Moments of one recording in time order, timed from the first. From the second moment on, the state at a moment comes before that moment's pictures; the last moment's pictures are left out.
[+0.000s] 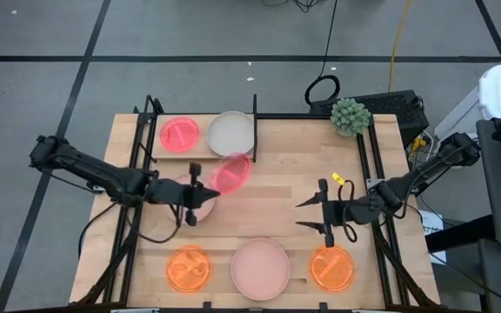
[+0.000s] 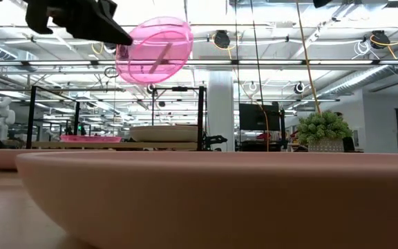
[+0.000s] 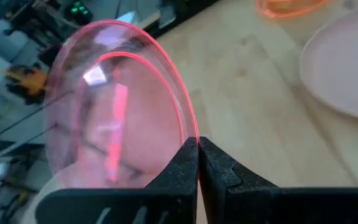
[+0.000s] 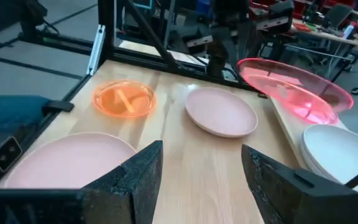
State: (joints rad) left arm -0.29 1.04 0.67 -0.13 -0.40 0.36; right arm 0.53 1.02 0.70 -0.02 0.48 0.00
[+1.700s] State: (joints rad) left arm 0.34 0.92 0.50 -0.43 -0.63 0.08; right arm 0.52 1.02 0.54 0.21 0.48 0.10
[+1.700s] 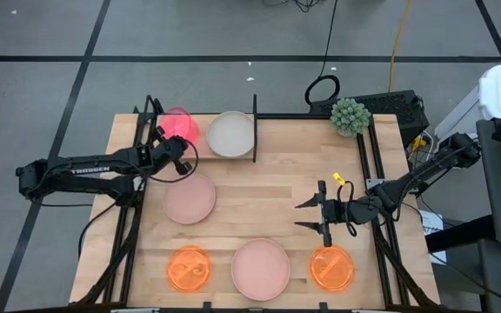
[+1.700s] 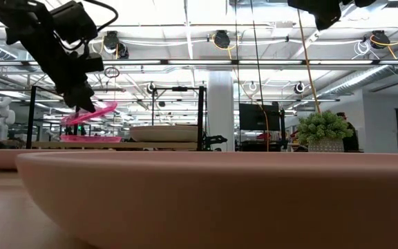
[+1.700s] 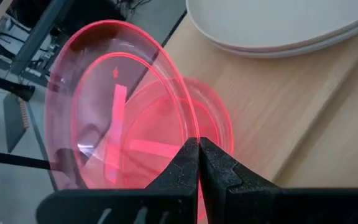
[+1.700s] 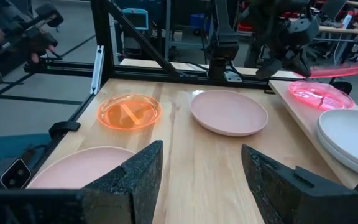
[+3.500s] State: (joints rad) left arm 0.43 1.16 0.50 -0.30 -0.60 0.10; right arm 0.52 1.02 0.54 0.21 0.47 0.12
